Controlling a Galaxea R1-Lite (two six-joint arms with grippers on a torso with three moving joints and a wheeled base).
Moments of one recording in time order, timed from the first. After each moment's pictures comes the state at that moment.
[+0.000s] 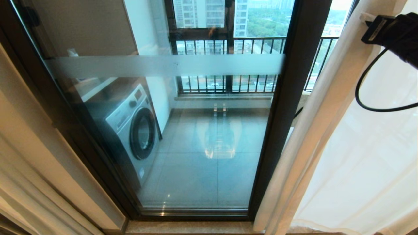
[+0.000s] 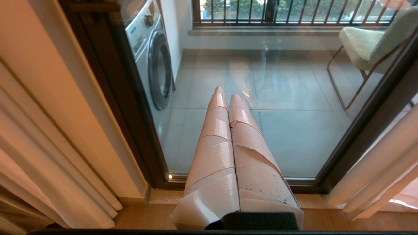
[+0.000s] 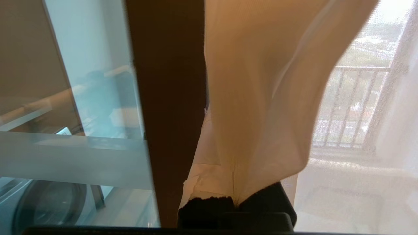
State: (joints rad) left arm 0.00 0.00 0.00 0.00 0.02 0.00; right arm 0.01 1.68 -1.34 -0.75 0.10 0.04
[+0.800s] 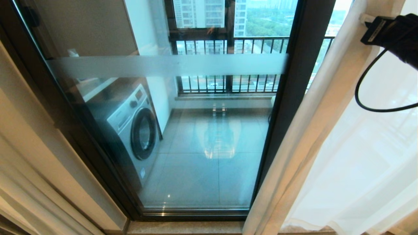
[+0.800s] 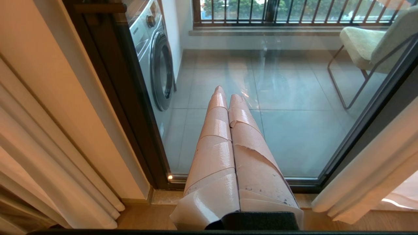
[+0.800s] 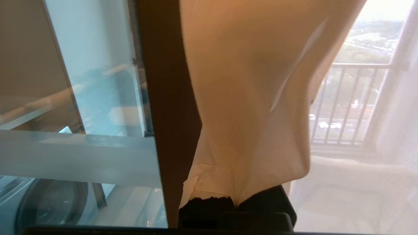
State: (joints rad) left arm 0.00 0.00 0.00 0.00 0.02 0.00; right arm 0.01 1.68 -1.34 -0.75 0.10 0.04
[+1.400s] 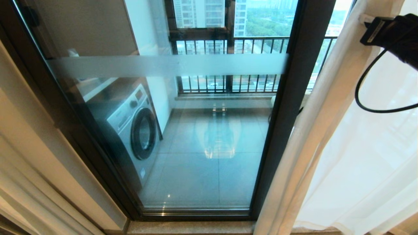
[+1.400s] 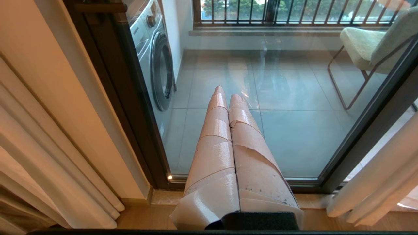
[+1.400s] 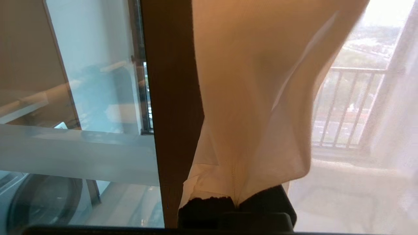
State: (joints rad) left arm 0.00 0.00 0.00 0.00 0.02 0.00; right arm 0.01 1.68 -1.34 -0.75 0.10 0.01
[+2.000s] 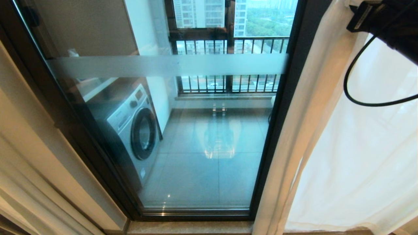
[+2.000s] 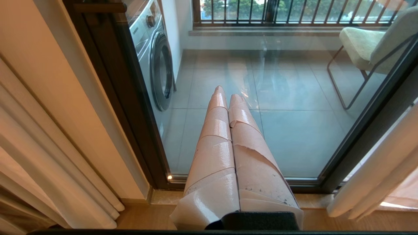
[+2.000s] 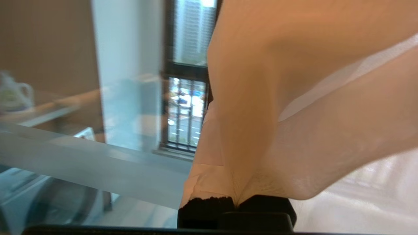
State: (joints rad) left arm 0.00 0.00 0.00 0.00 0.02 0.00; right arm 0.13 1.70 -1.44 -0.74 0.14 -0.06
